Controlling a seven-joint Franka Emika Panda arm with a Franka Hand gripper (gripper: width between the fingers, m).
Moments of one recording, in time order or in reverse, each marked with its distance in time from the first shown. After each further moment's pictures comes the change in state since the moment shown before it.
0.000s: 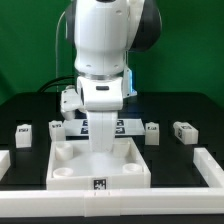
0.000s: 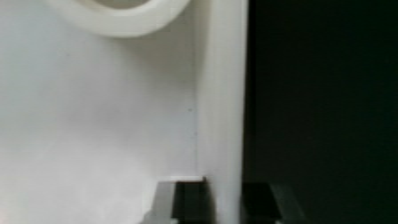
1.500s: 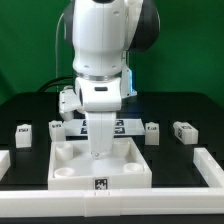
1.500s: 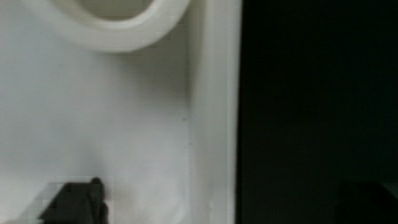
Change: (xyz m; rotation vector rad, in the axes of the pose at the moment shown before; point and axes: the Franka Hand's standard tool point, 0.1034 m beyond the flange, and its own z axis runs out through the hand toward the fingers) arm -0.003 -0.003 0.004 0.008 0.003 -0.014
